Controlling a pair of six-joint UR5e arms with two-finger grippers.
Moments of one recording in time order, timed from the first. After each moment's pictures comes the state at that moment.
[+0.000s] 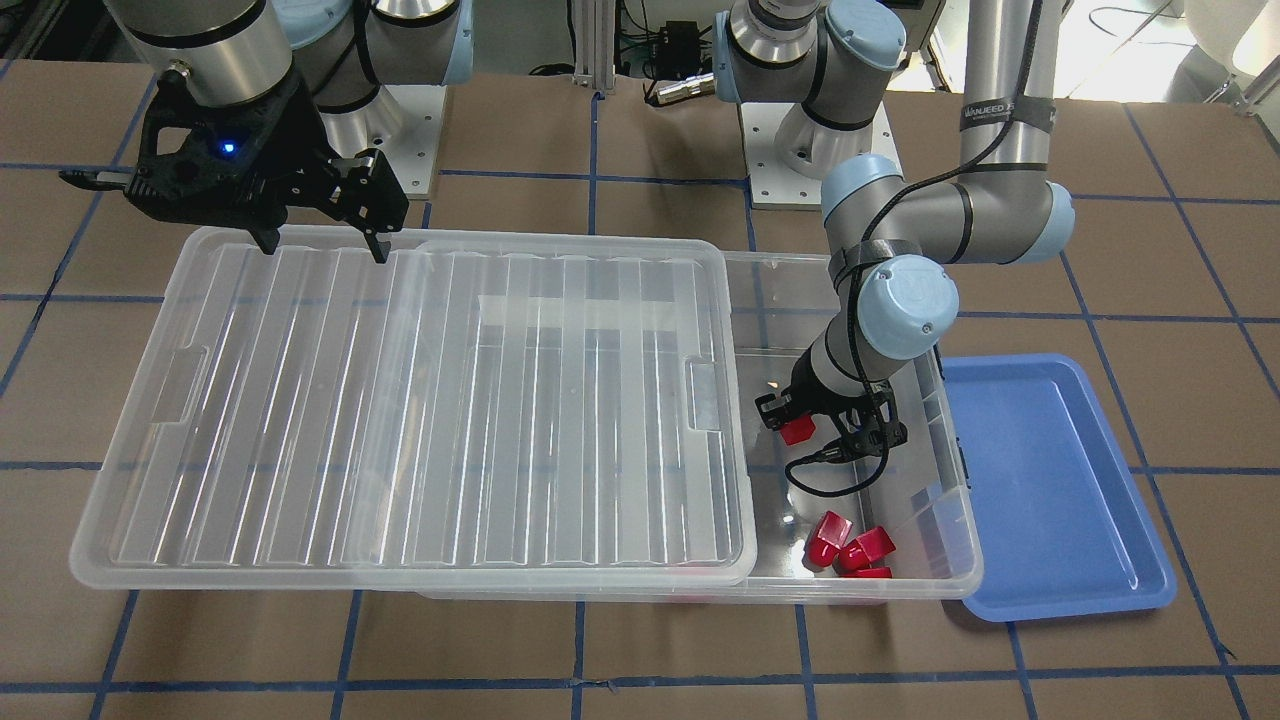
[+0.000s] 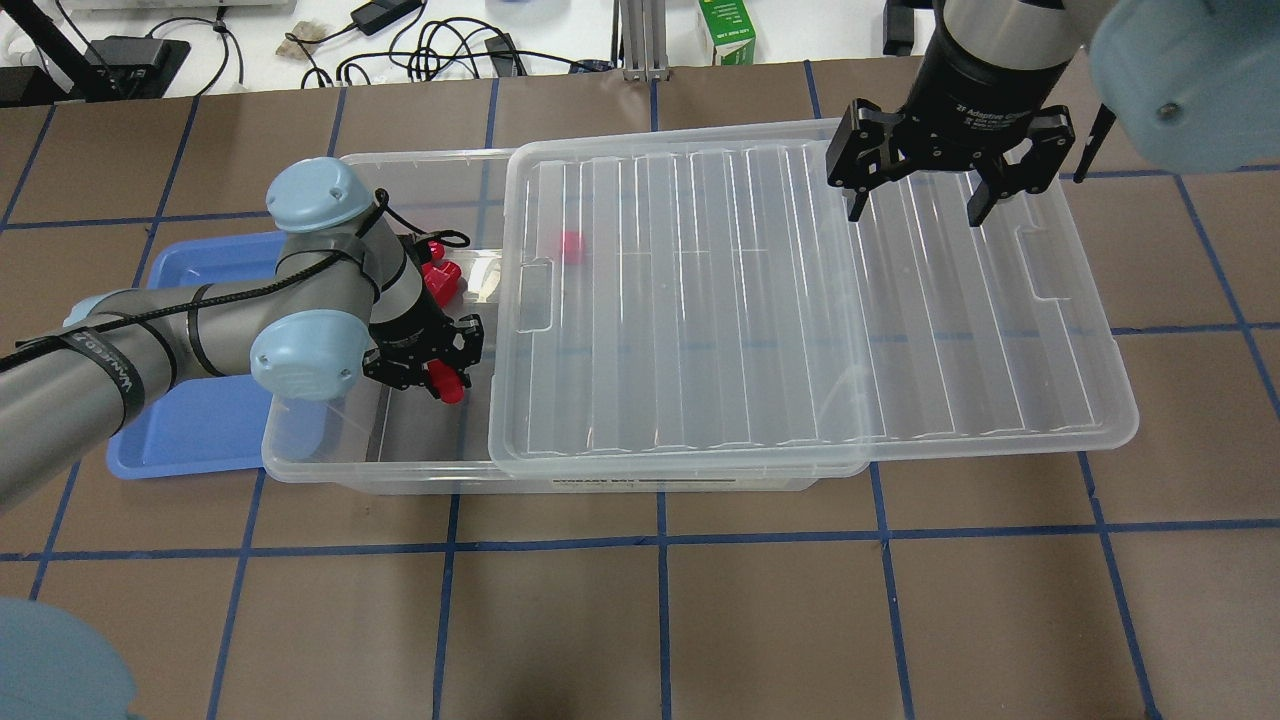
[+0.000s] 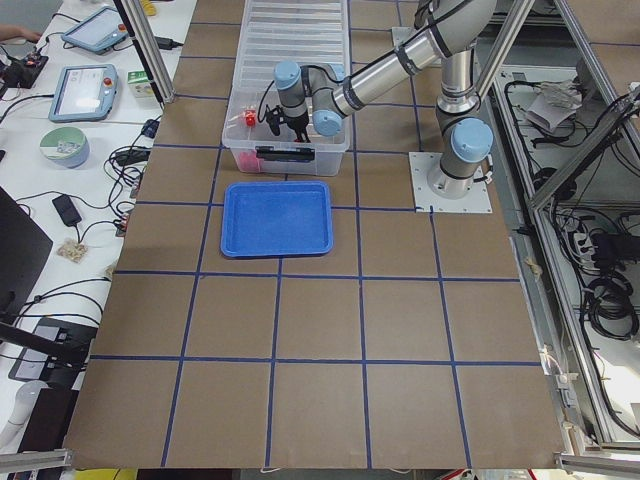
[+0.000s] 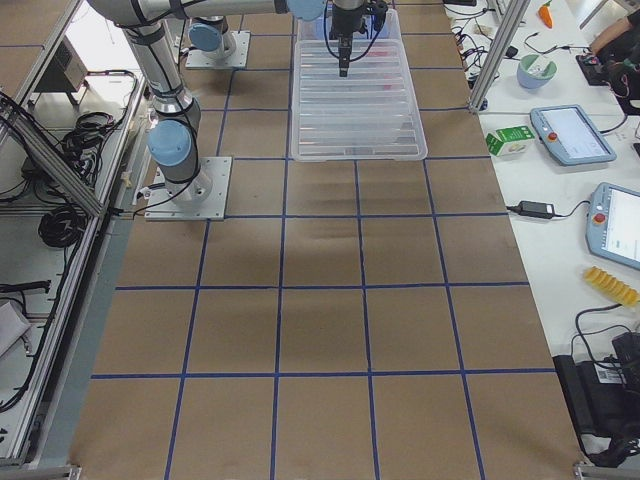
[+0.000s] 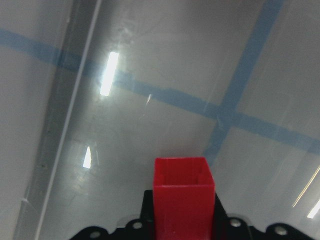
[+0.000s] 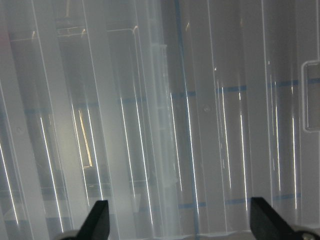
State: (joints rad) left arm -1.53 -1.88 -1.92 -1.04 1.51 -0.27; right arm 1.62 -1.55 1.52 -1.55 -1.55 0.15
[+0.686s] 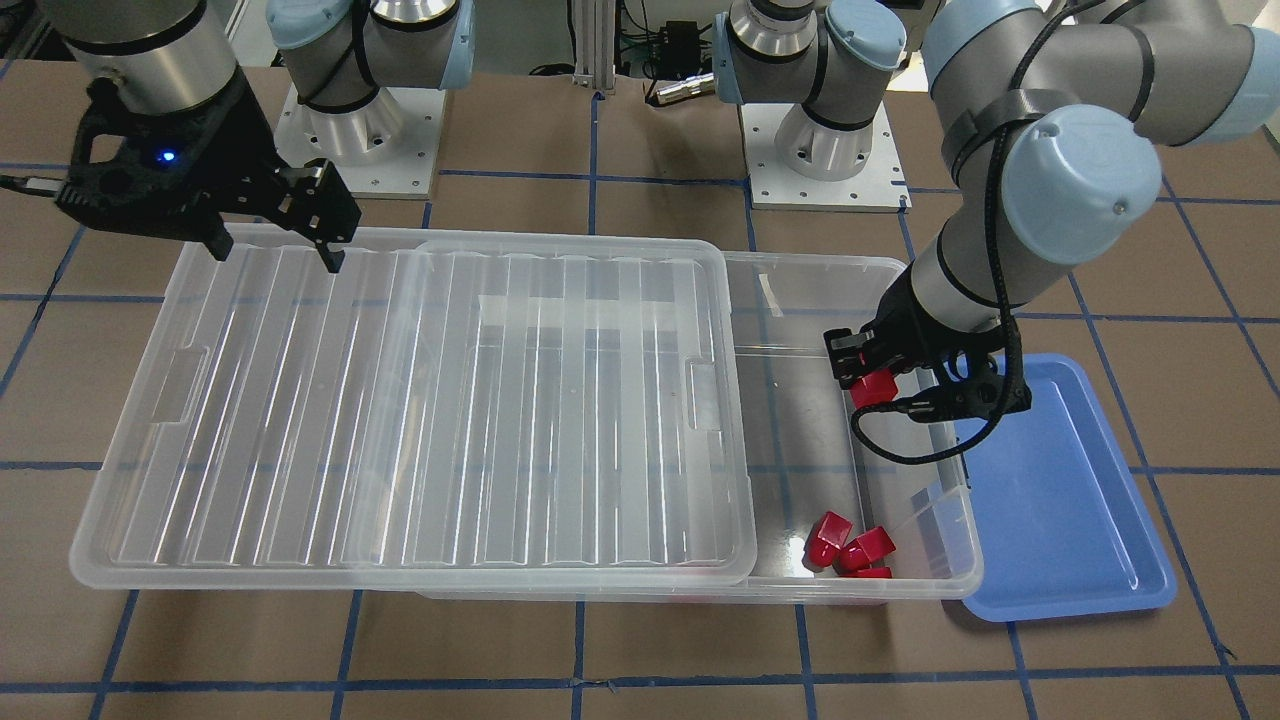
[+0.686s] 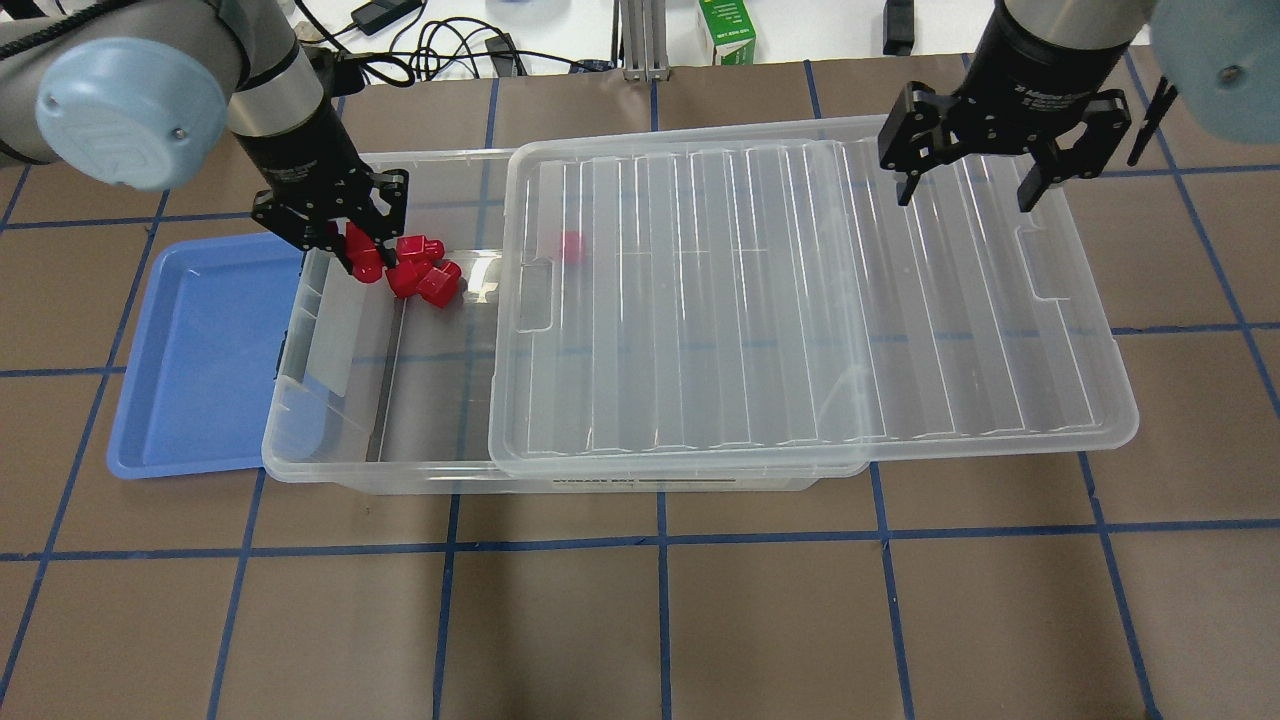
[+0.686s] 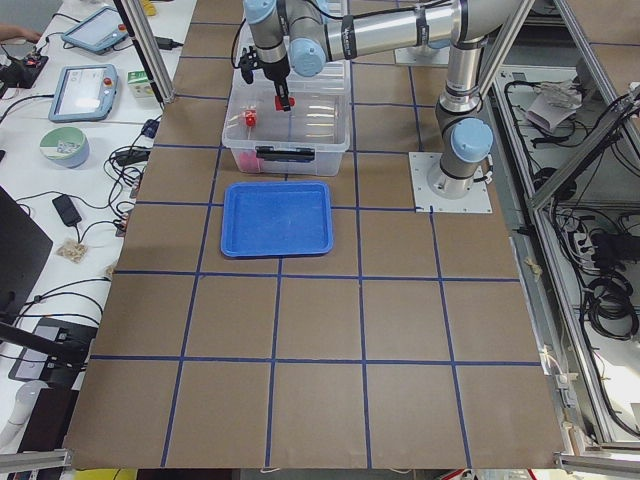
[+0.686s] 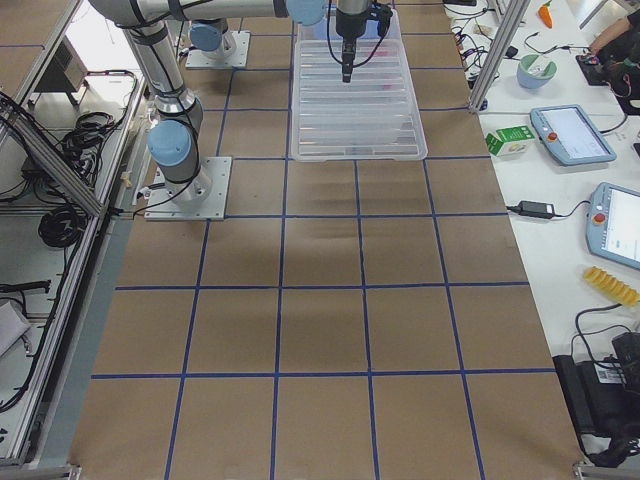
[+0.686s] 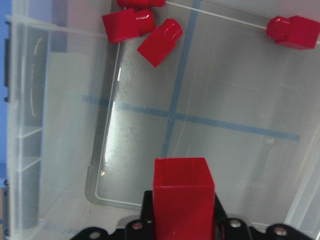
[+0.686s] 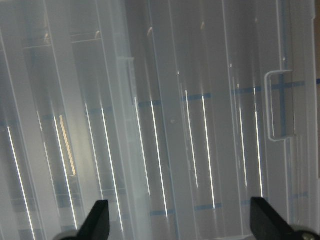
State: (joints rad) left arm -1.49 -1.78 -1.52 -1.54 1.59 0.00; right arm 1.51 -1.55 1.51 -1.54 -1.57 0.06
